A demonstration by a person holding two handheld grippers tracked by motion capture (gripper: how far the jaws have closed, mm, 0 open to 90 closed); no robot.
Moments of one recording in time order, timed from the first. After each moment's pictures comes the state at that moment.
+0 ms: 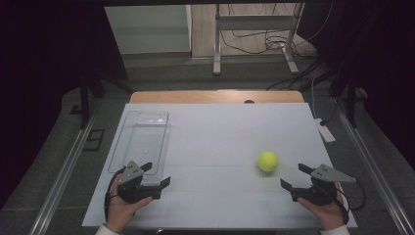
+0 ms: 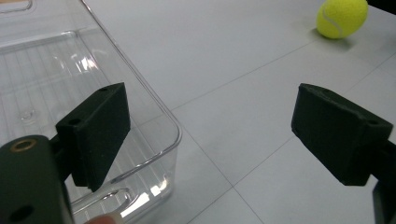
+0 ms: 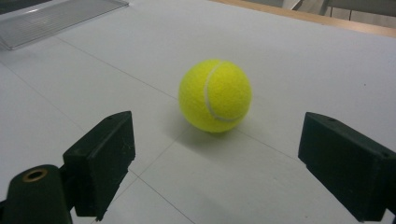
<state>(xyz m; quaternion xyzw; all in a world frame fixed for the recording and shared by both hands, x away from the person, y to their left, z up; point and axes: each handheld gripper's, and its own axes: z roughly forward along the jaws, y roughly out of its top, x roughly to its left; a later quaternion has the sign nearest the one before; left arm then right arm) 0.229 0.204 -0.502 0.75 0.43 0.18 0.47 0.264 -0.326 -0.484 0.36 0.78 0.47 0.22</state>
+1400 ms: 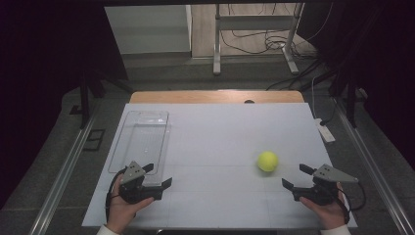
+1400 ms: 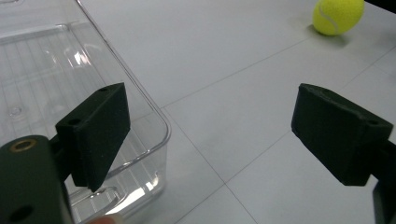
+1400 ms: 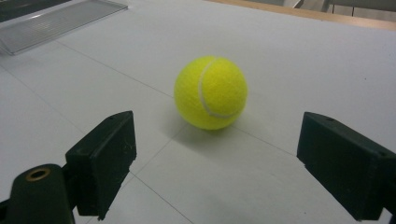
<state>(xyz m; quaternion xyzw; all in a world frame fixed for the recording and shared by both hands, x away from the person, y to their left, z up) 0.228 0.199 -0.500 0.76 0.43 0.16 0.46 0.265 -0.332 -0.488 0.37 0.77 0.47 0.21</state>
